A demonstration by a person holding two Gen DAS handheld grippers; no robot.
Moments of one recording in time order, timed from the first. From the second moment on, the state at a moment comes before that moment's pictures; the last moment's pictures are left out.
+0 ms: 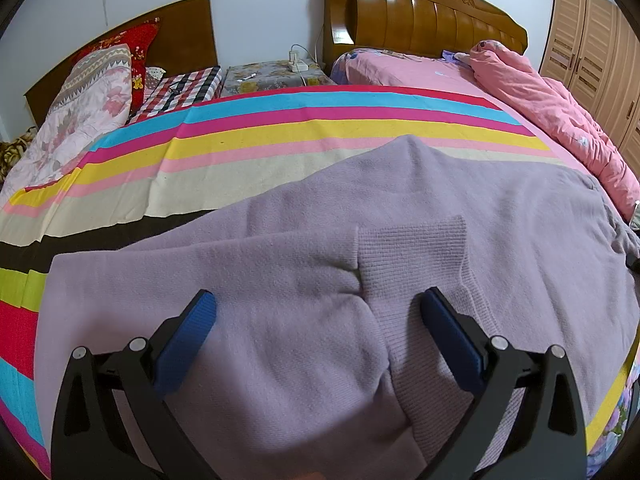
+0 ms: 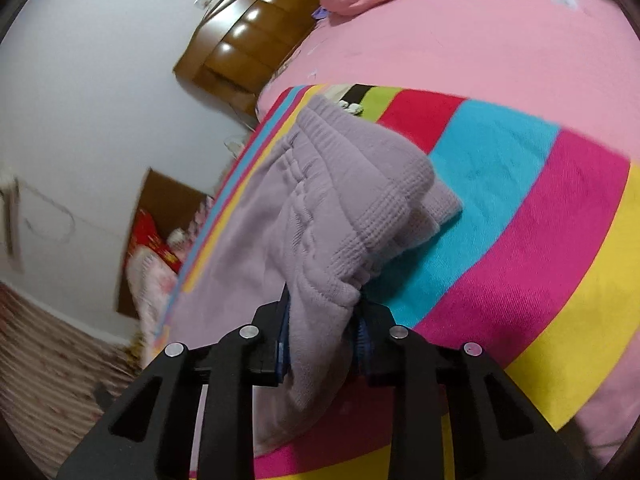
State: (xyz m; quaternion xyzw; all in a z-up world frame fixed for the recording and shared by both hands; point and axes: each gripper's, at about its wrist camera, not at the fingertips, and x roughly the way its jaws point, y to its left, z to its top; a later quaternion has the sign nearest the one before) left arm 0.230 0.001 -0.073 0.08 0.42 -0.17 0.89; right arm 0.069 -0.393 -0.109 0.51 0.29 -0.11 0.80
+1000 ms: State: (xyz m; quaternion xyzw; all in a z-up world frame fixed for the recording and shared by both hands) left arm 0.149 0.230 -0.002 -0.18 0.35 -0.02 0.92; right arm 0.177 0.065 -0.002 -0.24 0.28 0.18 0.91
